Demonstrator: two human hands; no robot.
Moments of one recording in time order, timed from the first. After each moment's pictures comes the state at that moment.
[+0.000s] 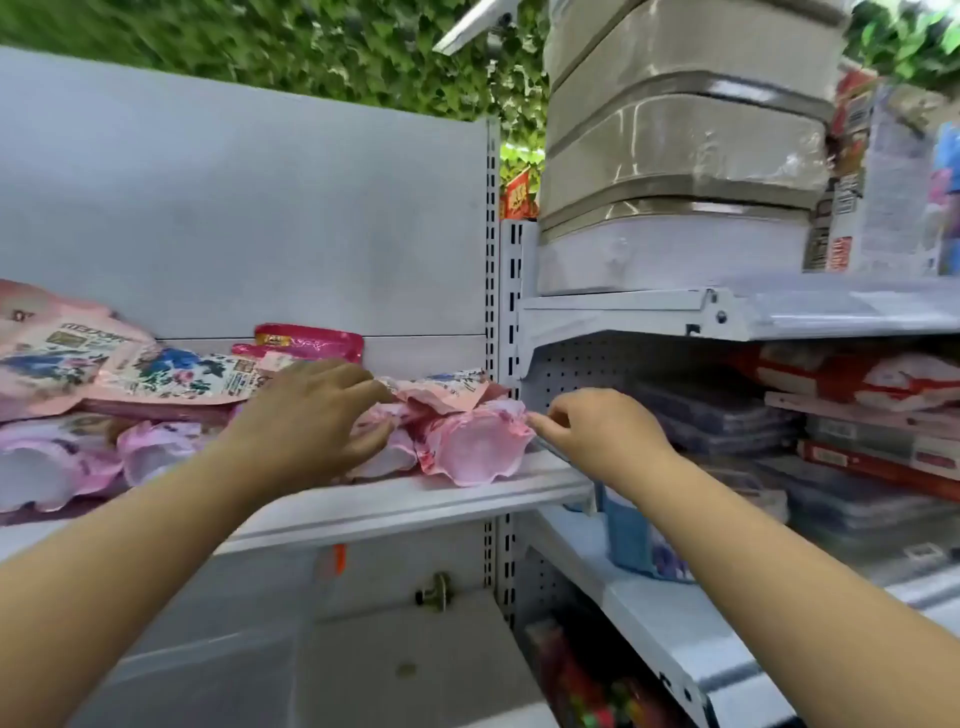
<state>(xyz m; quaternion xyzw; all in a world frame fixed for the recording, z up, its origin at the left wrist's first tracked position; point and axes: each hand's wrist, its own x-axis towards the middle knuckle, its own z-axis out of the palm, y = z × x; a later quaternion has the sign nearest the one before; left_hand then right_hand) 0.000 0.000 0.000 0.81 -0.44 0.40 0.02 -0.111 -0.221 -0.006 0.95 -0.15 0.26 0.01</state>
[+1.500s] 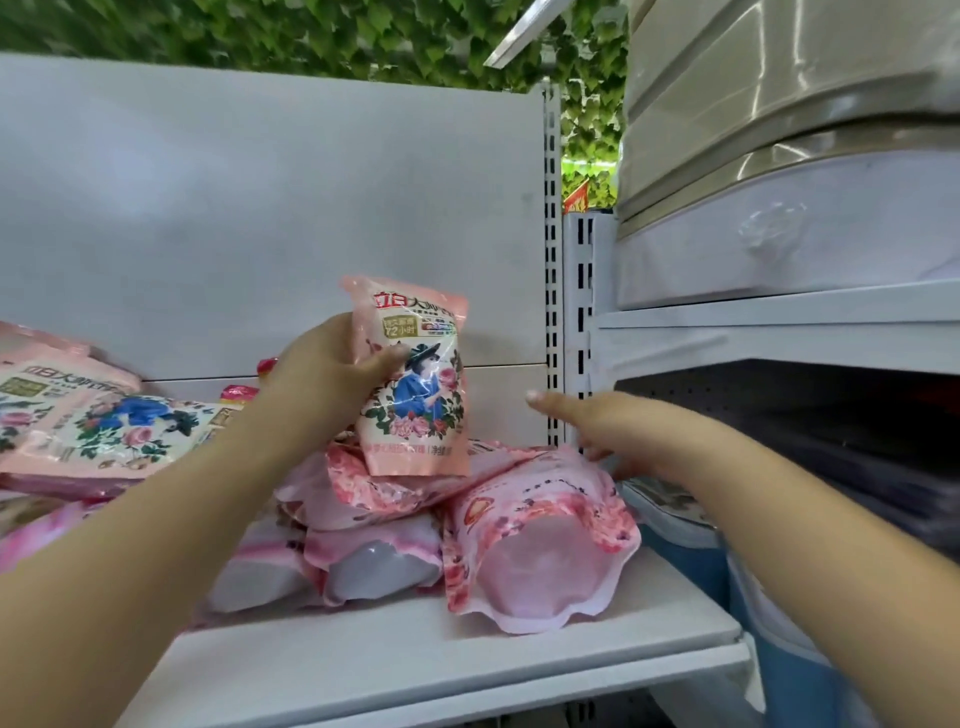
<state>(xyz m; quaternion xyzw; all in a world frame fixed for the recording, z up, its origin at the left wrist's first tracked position) 0.086 -0.061 0.042 0.82 -0.28 0.26 0.43 0.013 -0.262 0.024 0.91 -0.17 0.11 -0.36</state>
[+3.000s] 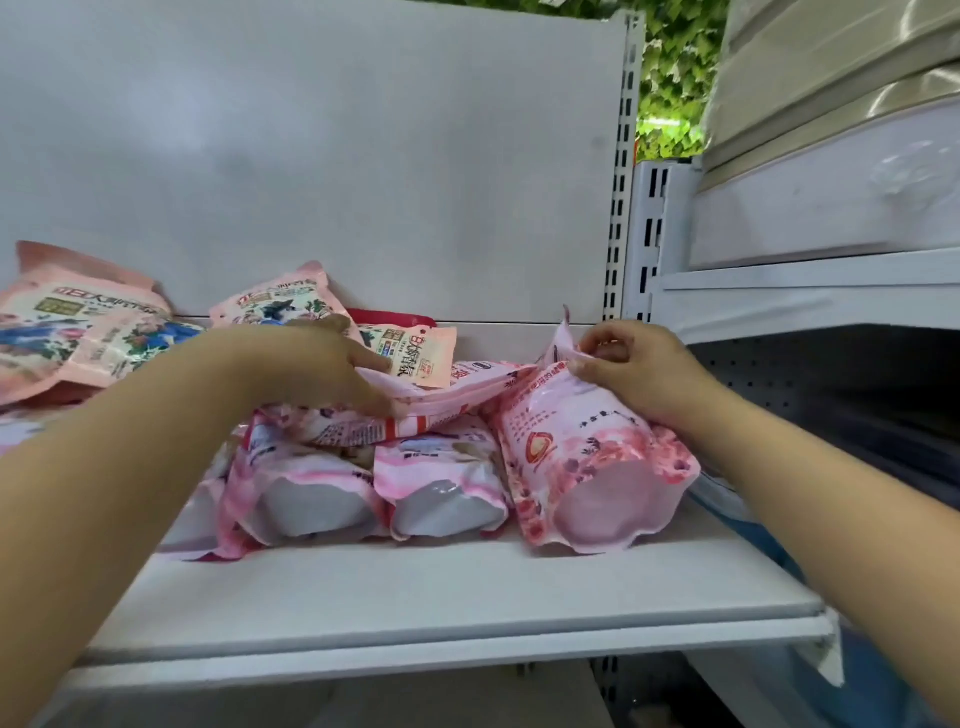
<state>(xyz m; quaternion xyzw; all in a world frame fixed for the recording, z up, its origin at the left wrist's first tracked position) 0.109 -0.006 0.042 0.98 -0.21 0.04 0.02 0.045 -0.254 0.013 0.87 0.01 0.31 -0.38</state>
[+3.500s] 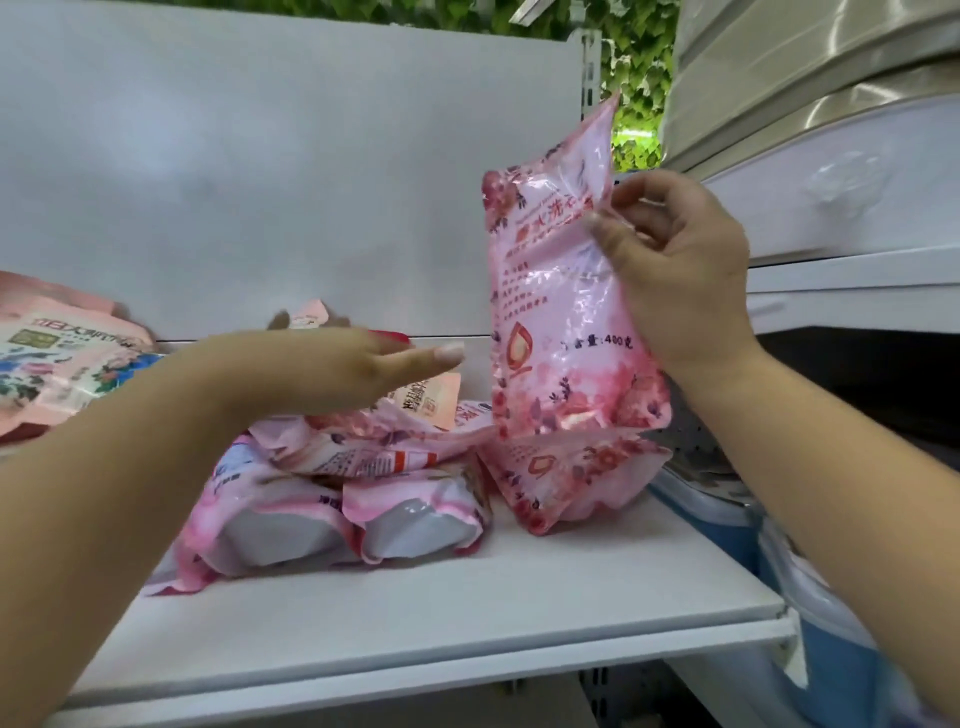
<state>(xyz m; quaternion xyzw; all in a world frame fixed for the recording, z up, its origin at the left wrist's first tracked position) 0.063 -0.035 0.053 0.96 -0.26 0.07 0.08 0.009 -0.239 0.057 0.69 0.19 0.57 -0.40</state>
